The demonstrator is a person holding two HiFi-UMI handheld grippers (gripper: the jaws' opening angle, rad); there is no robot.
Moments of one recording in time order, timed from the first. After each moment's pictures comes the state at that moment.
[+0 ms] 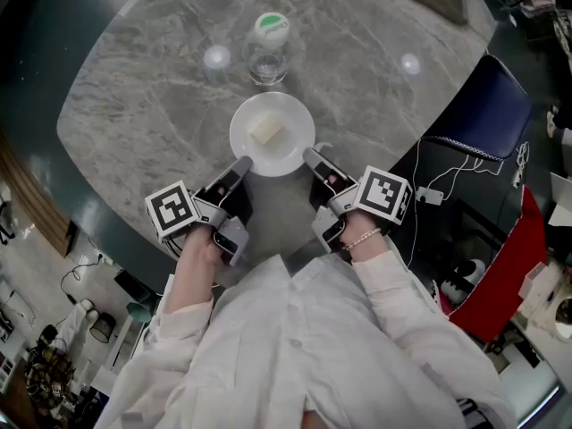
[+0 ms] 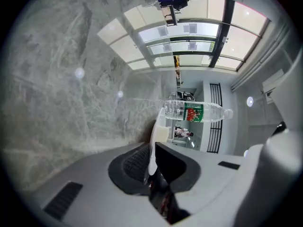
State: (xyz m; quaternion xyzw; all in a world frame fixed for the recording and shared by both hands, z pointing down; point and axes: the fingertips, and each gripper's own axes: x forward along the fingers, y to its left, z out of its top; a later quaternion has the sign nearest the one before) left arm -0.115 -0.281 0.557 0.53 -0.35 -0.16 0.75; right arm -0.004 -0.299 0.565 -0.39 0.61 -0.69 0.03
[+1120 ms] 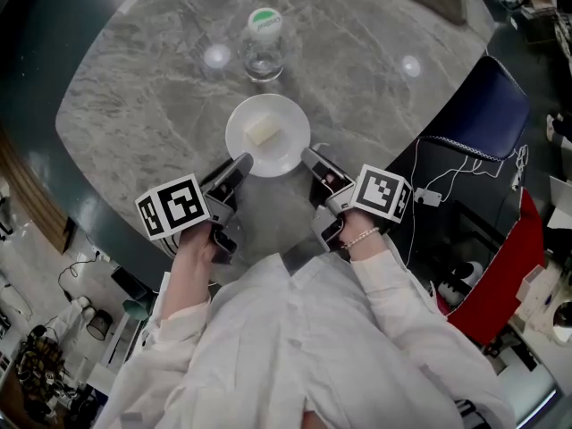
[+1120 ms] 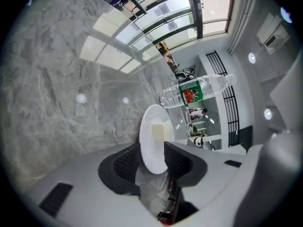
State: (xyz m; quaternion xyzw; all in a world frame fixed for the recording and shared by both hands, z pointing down) left arm -0.115 -0.282 0.560 0.62 -0.40 0.00 0.68; right arm -0.004 -0.299 0.566 -0.38 0.63 -0.68 0.00
